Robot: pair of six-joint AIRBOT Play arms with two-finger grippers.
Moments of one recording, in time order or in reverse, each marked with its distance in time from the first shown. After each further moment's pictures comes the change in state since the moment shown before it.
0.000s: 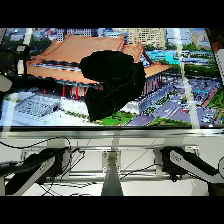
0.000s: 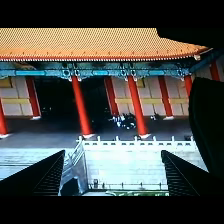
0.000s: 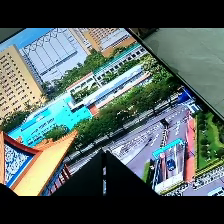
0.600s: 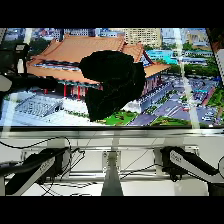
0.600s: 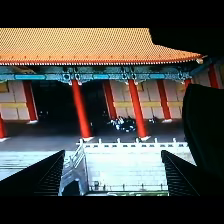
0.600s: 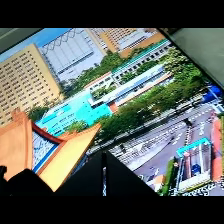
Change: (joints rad) left arm 0.000 0.000 0.000 -0.029 0.003 0.000; right arm 0.004 -0.003 -0.017 0.179 -0.024 -0.051
